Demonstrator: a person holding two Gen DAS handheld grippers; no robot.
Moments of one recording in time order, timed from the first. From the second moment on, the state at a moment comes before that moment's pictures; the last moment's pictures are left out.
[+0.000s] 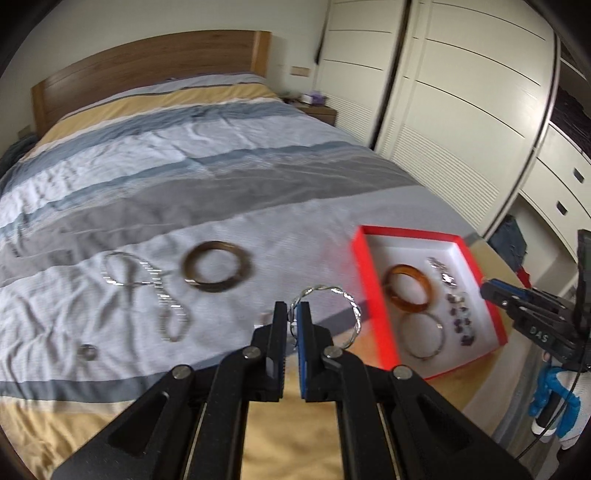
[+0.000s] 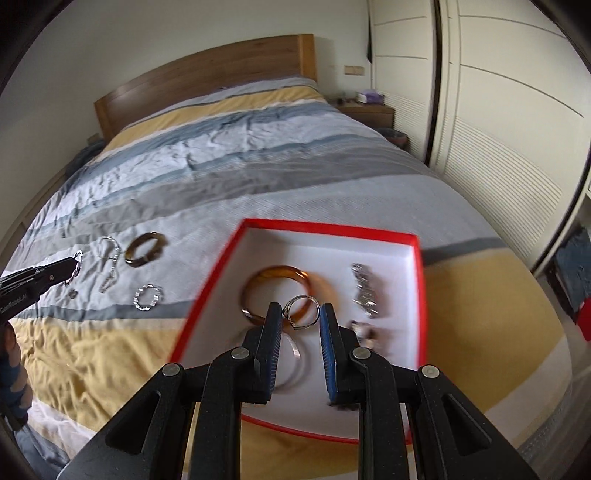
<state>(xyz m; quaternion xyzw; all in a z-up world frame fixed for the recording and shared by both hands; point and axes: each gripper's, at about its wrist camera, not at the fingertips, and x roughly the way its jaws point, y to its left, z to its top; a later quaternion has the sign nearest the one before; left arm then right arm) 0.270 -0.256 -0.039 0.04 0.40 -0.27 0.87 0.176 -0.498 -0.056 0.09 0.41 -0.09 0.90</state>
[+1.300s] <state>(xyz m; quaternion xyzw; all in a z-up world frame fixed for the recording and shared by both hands) 0.224 -0.368 -0.110 0.13 0.45 -0.36 0.81 0.166 -0.530 -0.123 0.09 0.47 -0.11 0.87</state>
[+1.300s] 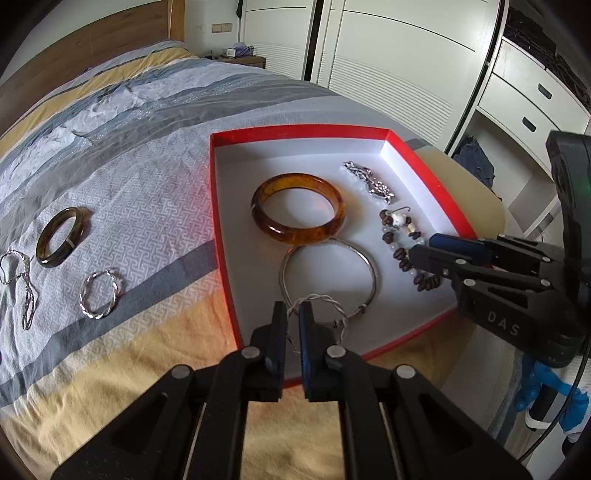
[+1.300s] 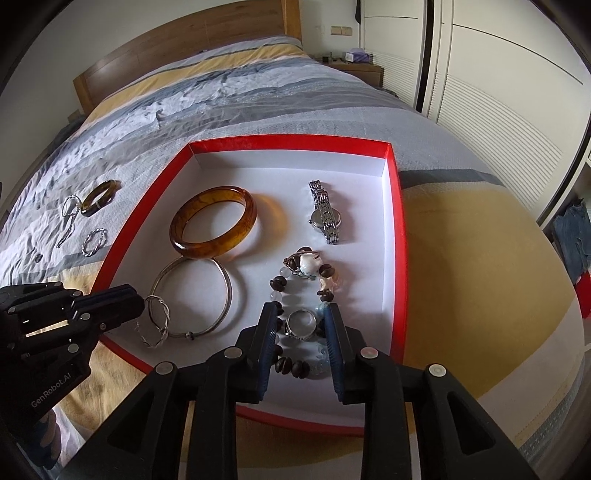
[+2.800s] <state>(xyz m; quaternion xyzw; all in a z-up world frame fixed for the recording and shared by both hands) 0.045 -0.185 0.058 0.08 0.34 -0.27 0.90 0.009 -0.395 0.037 0.10 0.36 -0.07 0.93</state>
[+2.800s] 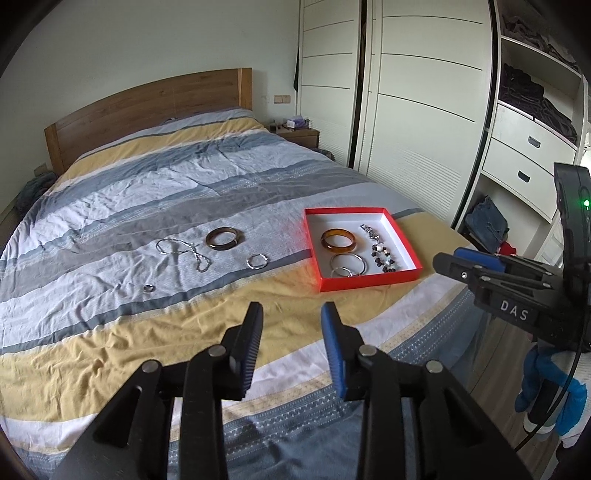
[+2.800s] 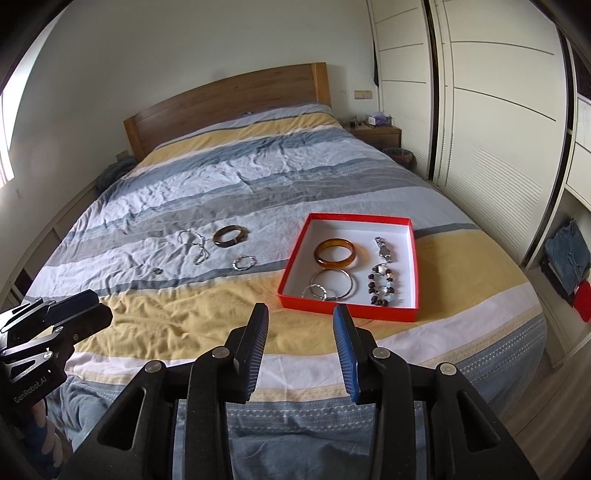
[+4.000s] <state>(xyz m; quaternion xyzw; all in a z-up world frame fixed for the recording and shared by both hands) 0.051 -0.090 0.039 0.03 0.35 -0.19 0.92 0.010 -0.300 0.051 0.05 0.36 0.00 0.93</state>
